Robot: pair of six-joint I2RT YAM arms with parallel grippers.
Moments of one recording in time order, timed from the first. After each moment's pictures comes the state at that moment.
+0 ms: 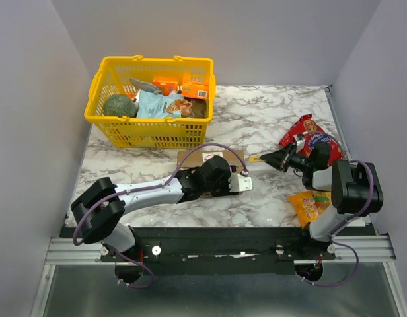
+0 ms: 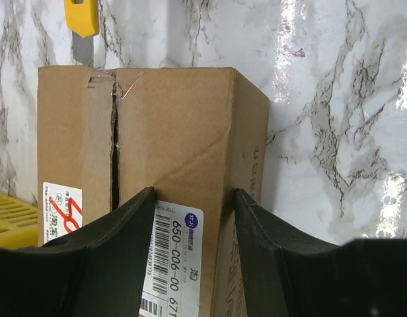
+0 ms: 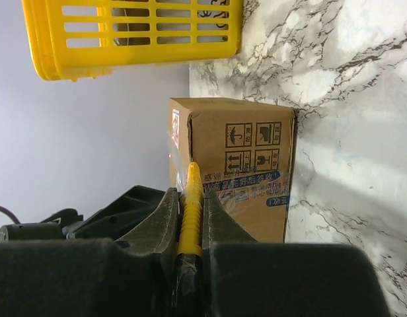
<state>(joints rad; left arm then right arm) -1.02 1.50 0.88 -0.06 0.04 0.58 -0.14 1.68 0.45 0.90 -1.12 1.10</state>
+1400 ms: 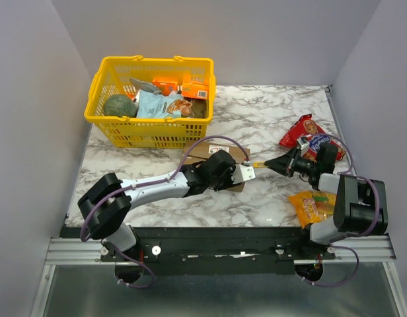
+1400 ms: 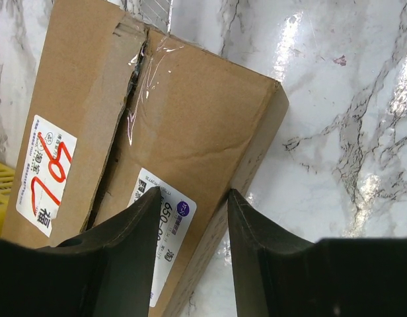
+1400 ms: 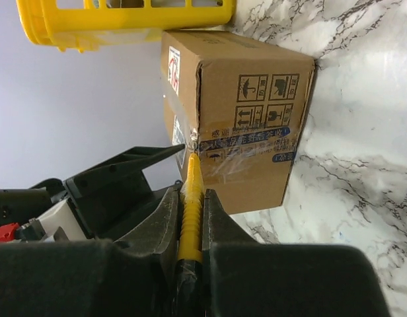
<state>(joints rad) -1.00 1.57 0.99 -0.15 -0.04 0.45 -0.20 1.49 0.47 0.42 -1.20 0.82</state>
